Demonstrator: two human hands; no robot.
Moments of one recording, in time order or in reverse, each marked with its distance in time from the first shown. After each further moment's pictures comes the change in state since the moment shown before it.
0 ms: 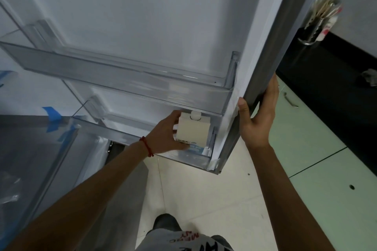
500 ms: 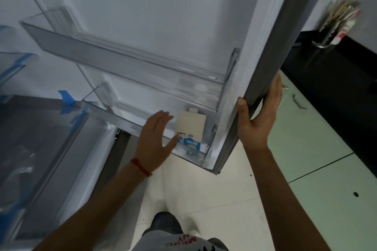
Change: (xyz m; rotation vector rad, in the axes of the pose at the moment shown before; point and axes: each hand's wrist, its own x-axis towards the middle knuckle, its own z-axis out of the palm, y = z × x) left_hand -0.070 -0.001 0.031 0.579 0.640 0.120; right_hand -0.021 -0.017 -0.004 0.005 0.009 0.000
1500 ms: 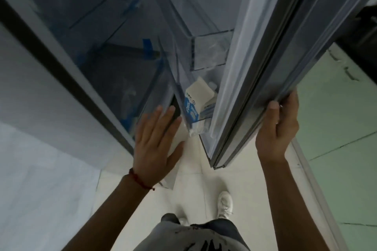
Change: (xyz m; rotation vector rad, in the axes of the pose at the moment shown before) left_hand -0.252 -0.053 -0.215 0.413 0.201 0.150; right_hand -0.234 -0.194 0.045 0.083 0.010 0.065
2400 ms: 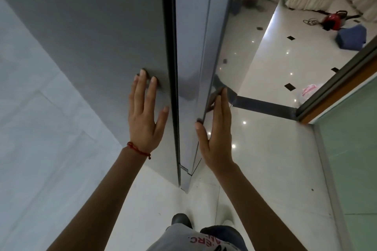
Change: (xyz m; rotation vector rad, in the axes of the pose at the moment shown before) left_hand -0.013 -0.123 -0.047 -0.040 0.267 -0.408; right_hand -0.104 -0.060 0.167 0.056 -0.566 -0.271
